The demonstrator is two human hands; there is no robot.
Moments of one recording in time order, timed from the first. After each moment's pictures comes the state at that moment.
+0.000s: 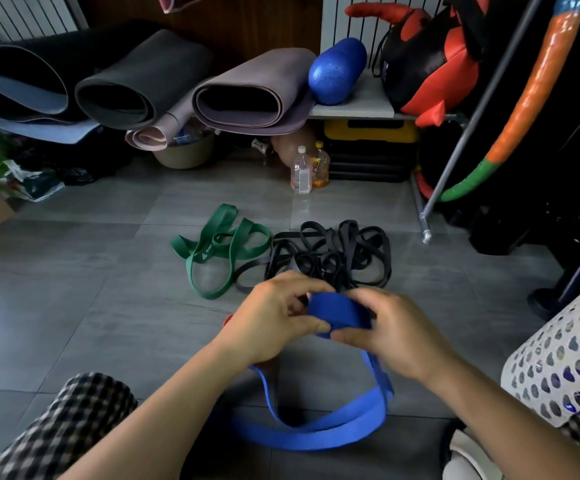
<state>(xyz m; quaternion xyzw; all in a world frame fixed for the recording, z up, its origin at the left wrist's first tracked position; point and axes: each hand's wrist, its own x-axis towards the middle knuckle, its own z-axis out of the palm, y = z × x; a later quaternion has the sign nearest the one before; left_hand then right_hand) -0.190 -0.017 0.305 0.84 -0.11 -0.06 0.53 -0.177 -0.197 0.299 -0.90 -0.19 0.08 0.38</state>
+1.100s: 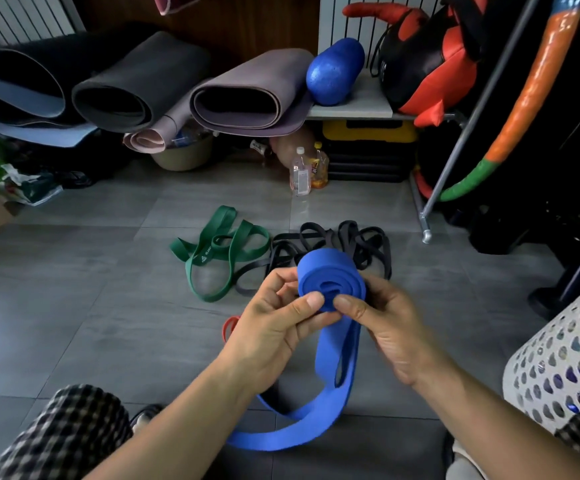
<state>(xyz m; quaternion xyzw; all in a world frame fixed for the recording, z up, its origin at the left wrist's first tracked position) -0.198 -0.033 0.303 0.43 0.05 -0.11 0.89 -0.176 -0.184 0.294 -0.63 -0.11 0.13 0.76</state>
